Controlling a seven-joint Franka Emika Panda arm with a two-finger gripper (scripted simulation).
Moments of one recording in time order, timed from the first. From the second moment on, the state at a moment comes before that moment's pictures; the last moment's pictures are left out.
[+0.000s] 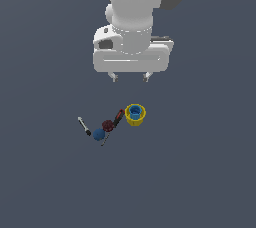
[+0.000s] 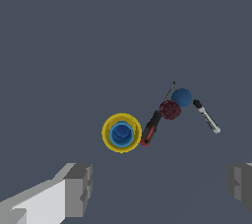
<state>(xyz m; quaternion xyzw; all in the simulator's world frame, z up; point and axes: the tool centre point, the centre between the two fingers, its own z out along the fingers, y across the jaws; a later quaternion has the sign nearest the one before) -0.002 0.008 0.330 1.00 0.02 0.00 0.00</state>
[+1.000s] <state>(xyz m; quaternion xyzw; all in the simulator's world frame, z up) 0.003 0.002 0.337 1.00 0.03 0.02 0.00</state>
